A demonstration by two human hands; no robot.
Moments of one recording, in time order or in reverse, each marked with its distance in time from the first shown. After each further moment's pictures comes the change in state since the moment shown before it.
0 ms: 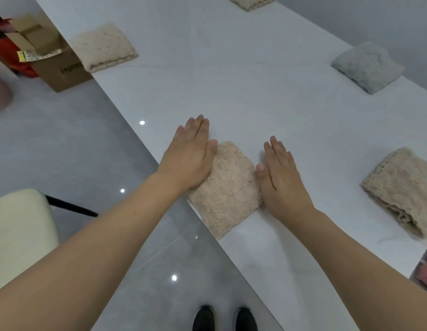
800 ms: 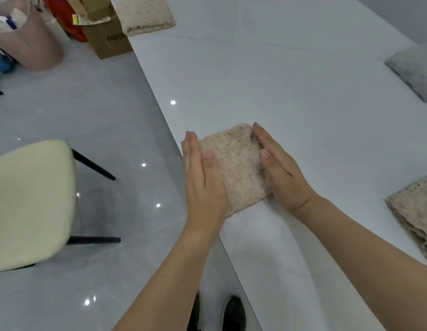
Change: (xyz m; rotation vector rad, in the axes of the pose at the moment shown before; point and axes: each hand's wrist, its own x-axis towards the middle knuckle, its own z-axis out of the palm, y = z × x) left_hand -0.081 0.082 0.055 -0.917 0.628 -0.524; right_hand 0.016 0.007 0.006 0.700 -0.270 -0.192
